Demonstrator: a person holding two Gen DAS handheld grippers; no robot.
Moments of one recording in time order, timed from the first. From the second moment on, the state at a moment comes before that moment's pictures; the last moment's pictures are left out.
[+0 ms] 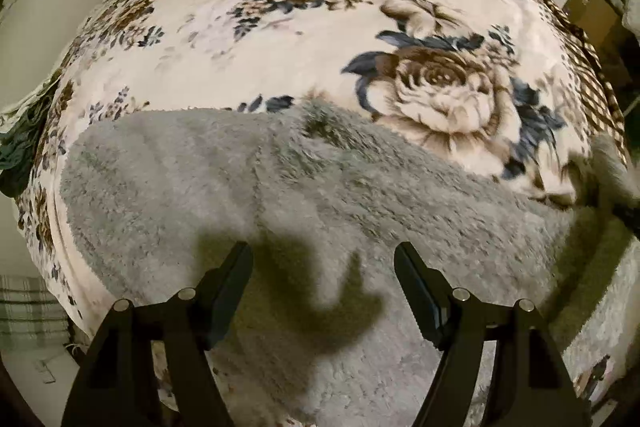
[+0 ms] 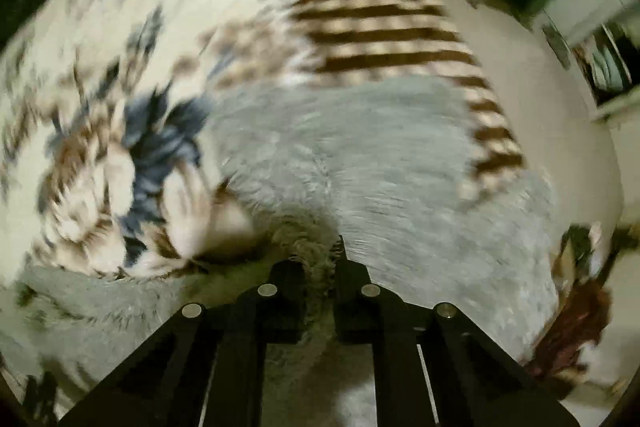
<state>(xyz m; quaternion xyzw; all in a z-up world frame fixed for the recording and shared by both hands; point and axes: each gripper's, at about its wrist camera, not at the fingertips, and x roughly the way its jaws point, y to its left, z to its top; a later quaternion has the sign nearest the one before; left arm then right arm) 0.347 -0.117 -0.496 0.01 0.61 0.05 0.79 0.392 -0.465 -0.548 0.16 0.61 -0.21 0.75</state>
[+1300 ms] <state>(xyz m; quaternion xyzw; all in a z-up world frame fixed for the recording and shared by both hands) 0.307 -0.199 -0.520 0.04 0.63 0.00 0.78 0.140 -0.655 -0.613 0.45 0.52 -0.38 0.62</state>
